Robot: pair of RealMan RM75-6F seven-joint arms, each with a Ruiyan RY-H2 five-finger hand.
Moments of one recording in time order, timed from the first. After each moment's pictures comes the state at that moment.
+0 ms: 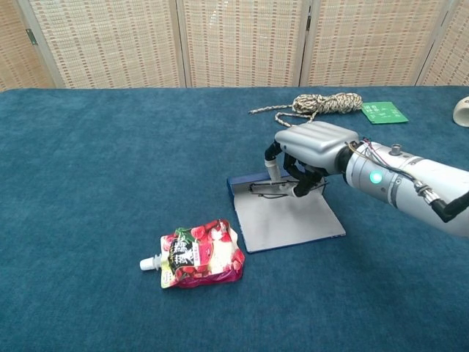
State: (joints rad) left arm -0.05 -1.09 0.02 -1.64 1.49 1.45 0.08; right arm 0.84 -1.73 0.15 -1.31 -1.07 0.91 -0.51
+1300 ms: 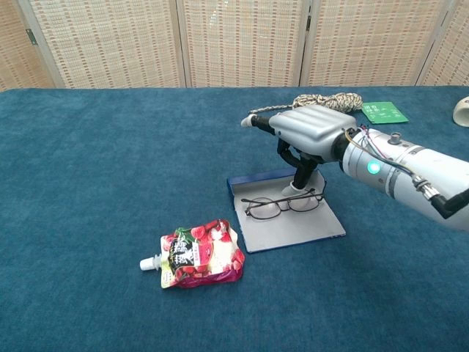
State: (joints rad) left arm -0.06 -1.09 0.02 -1.64 1.49 1.43 0.07; right arm 0.84 -1.71 0.15 -1.36 -1.11 0.97 -0.56
